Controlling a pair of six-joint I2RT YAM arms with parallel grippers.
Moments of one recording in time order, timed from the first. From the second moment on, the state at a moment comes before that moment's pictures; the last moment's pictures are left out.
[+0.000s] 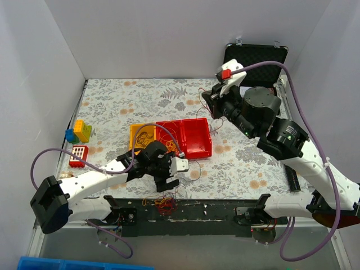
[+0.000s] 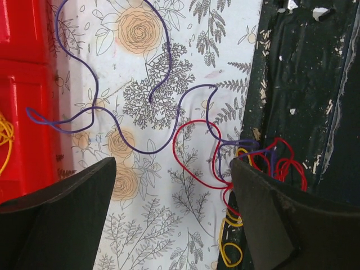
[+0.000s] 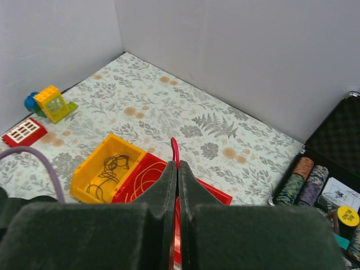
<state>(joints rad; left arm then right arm) -0.91 1.17 0.71 -0.45 0.36 0.42 1.00 1.17 1.65 -0.53 0.34 0.00</state>
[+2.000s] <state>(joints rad) -0.86 0.97 1.00 -0.70 0.20 0.62 0.83 1.12 0.98 0.04 0.17 0.09</state>
